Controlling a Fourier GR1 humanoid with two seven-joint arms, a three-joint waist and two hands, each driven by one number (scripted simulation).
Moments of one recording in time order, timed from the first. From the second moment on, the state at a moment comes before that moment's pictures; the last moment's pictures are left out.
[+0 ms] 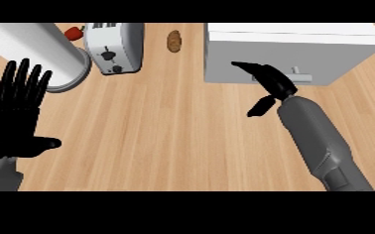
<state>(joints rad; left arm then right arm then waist) -0.09 0.55 -0.04 -1.44 0.82 -0.11 -0.37 -0.73 -0.22 0.05 -0.58 0.78 0.03 -0.49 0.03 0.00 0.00</state>
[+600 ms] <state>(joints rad) -0.11 0.52 -0.05 -1.43 0.79 -0.13 -0.36 -0.91 -0.29 -0.02 -0.31 0.78 0.11 -0.66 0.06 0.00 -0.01</state>
